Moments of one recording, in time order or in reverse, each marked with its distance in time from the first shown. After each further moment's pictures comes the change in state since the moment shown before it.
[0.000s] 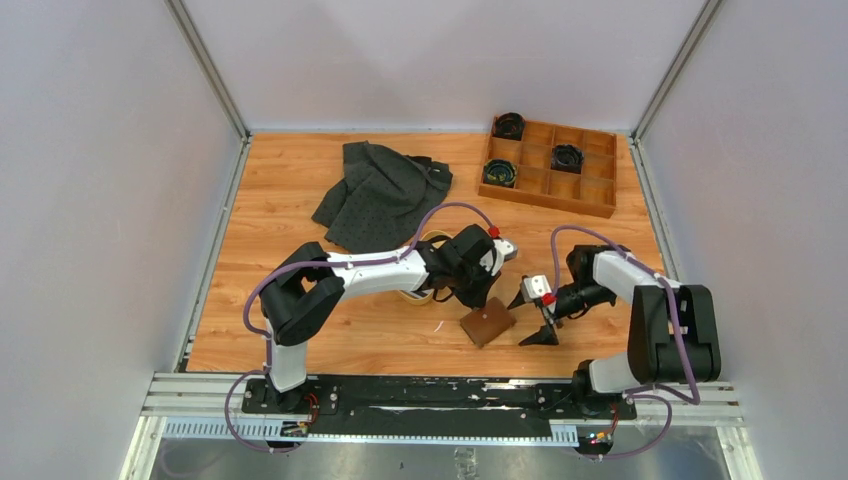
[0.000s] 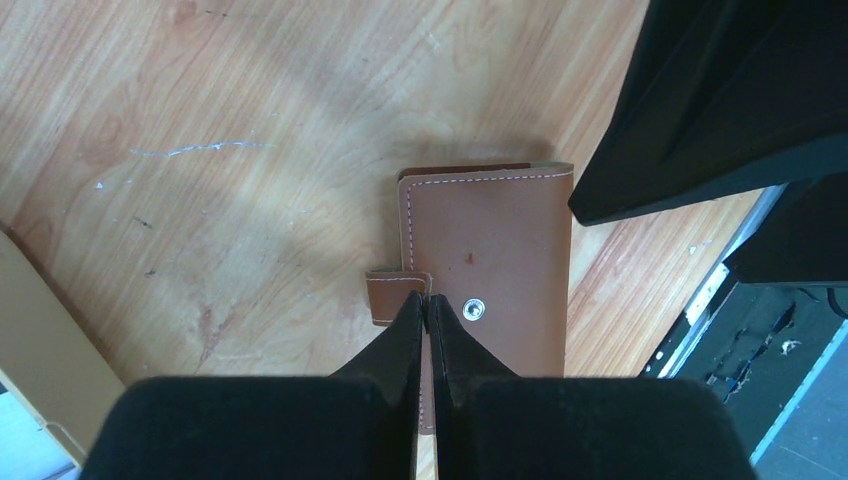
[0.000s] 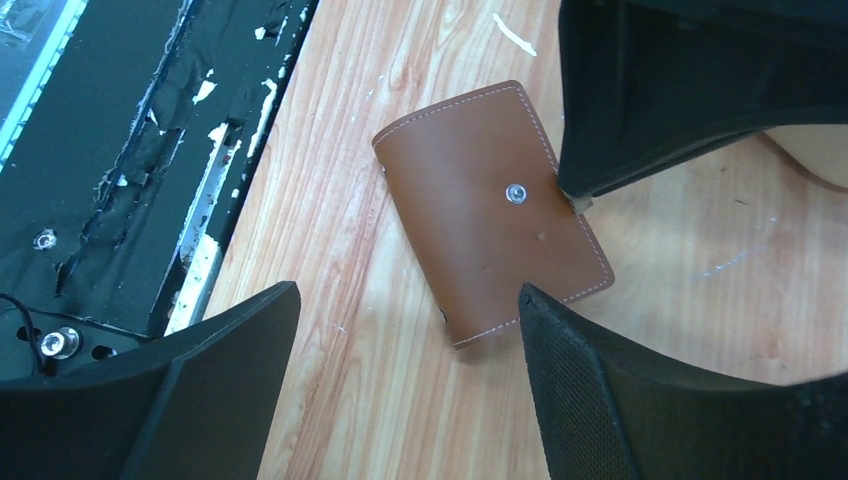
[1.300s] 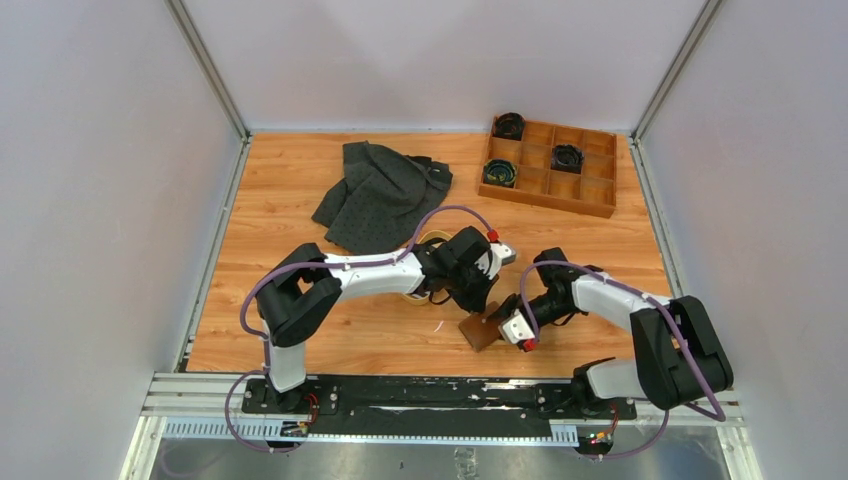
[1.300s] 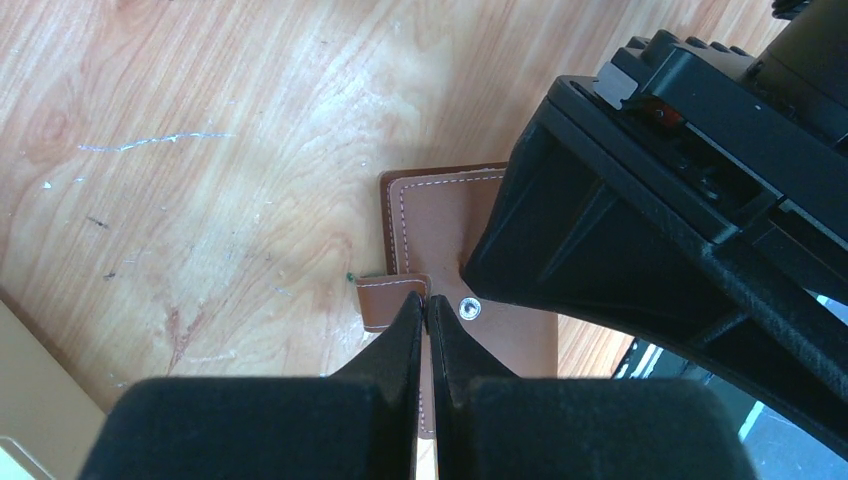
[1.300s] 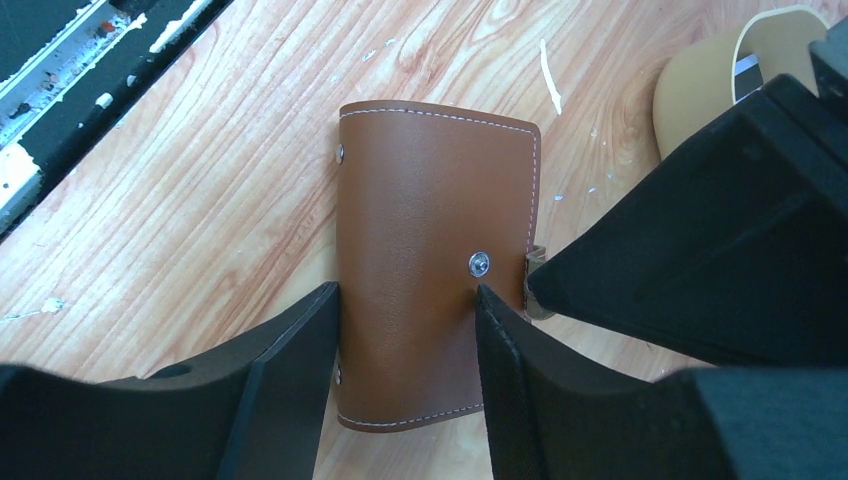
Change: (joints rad) left arm 0.004 -0.018 -0.049 0.047 0.073 0.010; right arm 0.285 -0.061 -0.161 0.506 0.133 -0.056
